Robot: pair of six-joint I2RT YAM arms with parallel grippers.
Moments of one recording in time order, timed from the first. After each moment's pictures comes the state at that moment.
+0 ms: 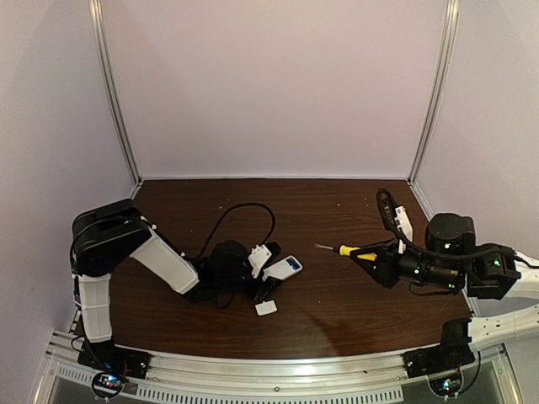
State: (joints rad) left arm -0.96 2.02 0.79 0.70 0.03 0.00; right arm 1.14 0.73 0.69 -0.34 0.24 0.53
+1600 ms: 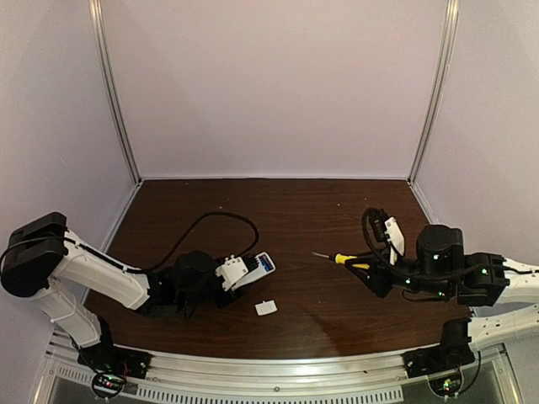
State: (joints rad) left arm -1.07 1.54 0.50 0.53 -0.31 0.30; right arm 1.14 0.74 0.60 -0.25 0.24 0.42
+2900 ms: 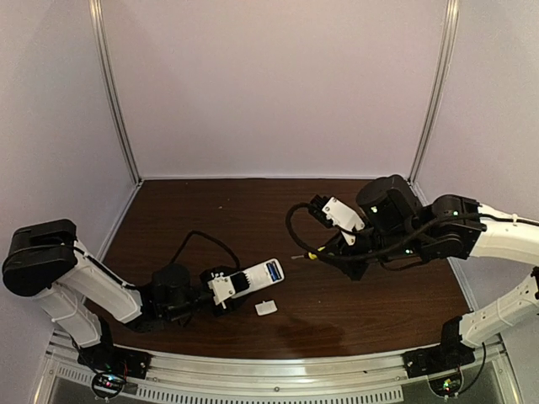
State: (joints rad) left arm -1.10 1.56 0.29 1.05 -0.12 0.51; right arm 1.14 1.20 1.15 -0.67 0.17 0.14
